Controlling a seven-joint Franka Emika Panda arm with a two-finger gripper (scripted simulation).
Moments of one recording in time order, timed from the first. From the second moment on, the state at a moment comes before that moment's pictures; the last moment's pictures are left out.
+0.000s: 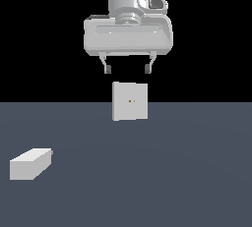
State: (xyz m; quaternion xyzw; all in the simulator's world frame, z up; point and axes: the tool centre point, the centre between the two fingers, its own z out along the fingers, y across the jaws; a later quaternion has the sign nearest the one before) arm -0.005 -0.004 0.175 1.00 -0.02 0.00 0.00
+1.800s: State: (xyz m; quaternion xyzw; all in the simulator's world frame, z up) arm -0.118 0.130 0.065 1.00 0.00 0.00 0.00
